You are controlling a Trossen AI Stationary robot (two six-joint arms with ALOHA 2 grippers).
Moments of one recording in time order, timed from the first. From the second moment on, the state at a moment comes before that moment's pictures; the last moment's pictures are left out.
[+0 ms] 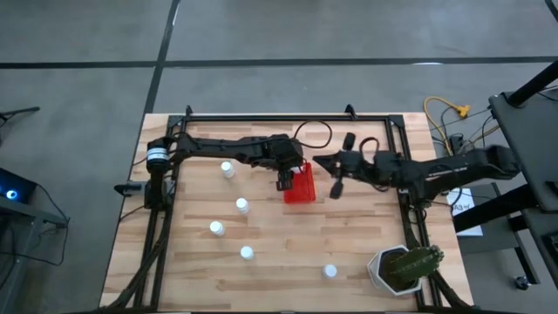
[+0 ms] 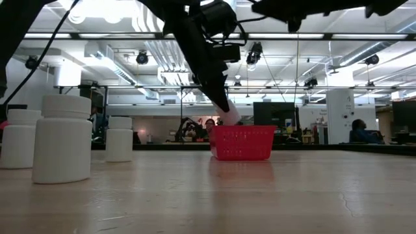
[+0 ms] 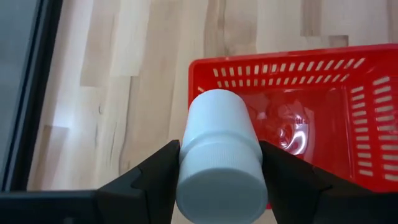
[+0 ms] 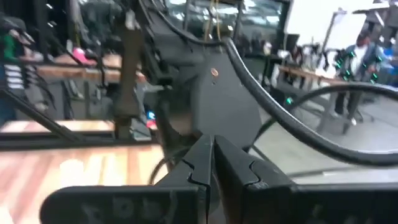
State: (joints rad) left arm 0.16 1.92 1.56 -0.61 -0.17 0.17; right arm 0.05 1.06 0.61 0.49 0.33 -0.10
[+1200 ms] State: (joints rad) left arm 0.13 2.25 2.15 -1.12 -0.19 0.19; right arm 0.07 0.84 0.48 0.49 0.28 -0.08
